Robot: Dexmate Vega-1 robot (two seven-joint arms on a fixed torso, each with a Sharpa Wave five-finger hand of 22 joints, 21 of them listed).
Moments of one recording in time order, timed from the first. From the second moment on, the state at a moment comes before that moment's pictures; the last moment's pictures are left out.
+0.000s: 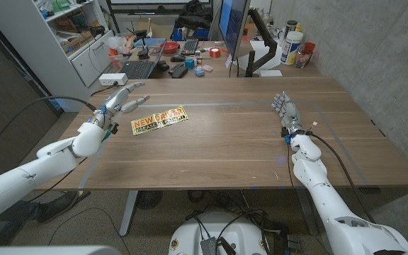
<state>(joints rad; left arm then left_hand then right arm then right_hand) 0.88 1.06 0.49 -1.49 0.13 -0.27 0.47 0.65 0.03 0.35 -0.02 0.35 0.18 -0.02 0.20 0.19 0.16 -0.11 0.21 0.19 0.08 -0.04 0.19 0.18 0.00 -0.03 0.29 0.17 -0.85 -0.11 0.04 -1.11 0.36 0.33 0.18 0.37 0.06 0.30 0.05 0.19 0.34 0.04 0.20 0.20 0.26 0.06 0.32 0.19 0.19 0.01 0.21 0.19 0.14 -0.04 0.53 0.17</state>
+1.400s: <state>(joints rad) 0.76 1.13 0.59 -1.51 0.37 -0.14 0.41 0.79 -0.02 0.37 -0.13 0.35 0.14 -0.03 0.20 0.19 0.14 -0.13 0.20 0.20 0.08 -0.04 0.20 0.18 0.01 -0.03 0.26 0.17 -0.86 -0.11 0.04 -1.13 0.36 0.32 0.14 0.37 0.06 0.30 0.04 0.19 0.34 0.04 0.20 0.20 0.26 0.06 0.31 0.19 0.19 0.00 0.21 0.19 0.13 -0.04 0.51 0.17</state>
